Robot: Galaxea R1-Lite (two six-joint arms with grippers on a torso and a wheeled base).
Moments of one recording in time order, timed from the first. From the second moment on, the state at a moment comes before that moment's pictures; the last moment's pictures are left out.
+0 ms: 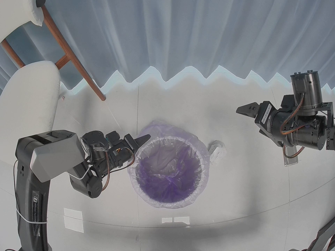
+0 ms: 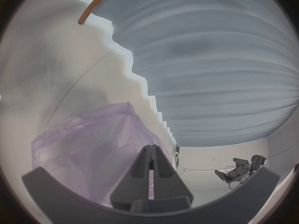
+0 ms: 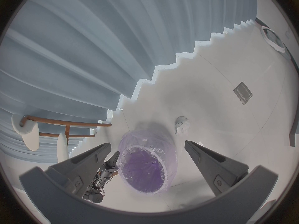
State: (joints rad) left arm -0.31 2.42 -0.94 -1.53 -0.47 -1.03; right arm 0.54 1.54 -1.03 -0.03 -0.21 0.81
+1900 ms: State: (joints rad) left arm -0.22 1.74 -0.37 -1.55 -0.23 -1.05; right arm 0.41 1.50 -0.81 -0.12 -0.21 0.84
